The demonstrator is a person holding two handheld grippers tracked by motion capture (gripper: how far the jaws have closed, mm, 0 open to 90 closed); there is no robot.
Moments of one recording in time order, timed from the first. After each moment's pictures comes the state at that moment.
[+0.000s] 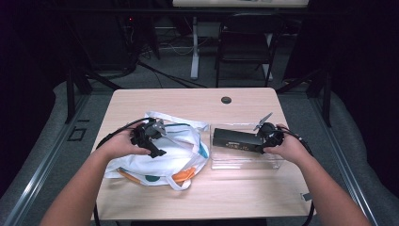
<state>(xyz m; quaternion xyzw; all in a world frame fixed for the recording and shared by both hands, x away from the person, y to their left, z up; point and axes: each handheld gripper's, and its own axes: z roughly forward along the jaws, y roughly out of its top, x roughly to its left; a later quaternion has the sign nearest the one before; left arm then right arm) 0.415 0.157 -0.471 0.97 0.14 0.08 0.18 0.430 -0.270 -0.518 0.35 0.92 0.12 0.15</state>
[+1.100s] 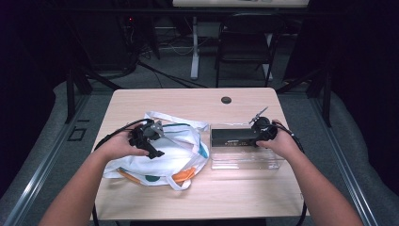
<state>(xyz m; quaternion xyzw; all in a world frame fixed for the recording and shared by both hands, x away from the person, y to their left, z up) 0.413 0.163 -0.475 0.97 0.15 0.08 0.18 0.450 -0.255 -0.519 0.41 0.89 0.13 0.16</state>
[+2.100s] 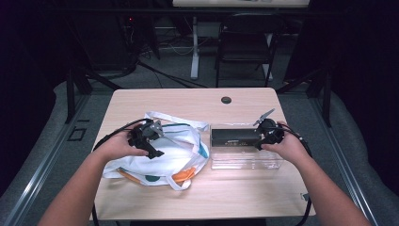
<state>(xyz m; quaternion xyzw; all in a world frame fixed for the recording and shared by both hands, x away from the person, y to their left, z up) 0.410 0.164 -0.470 0.97 0.15 0.08 0.18 0.421 -0.260 -0.493 0.38 0.90 0.15 0.17</state>
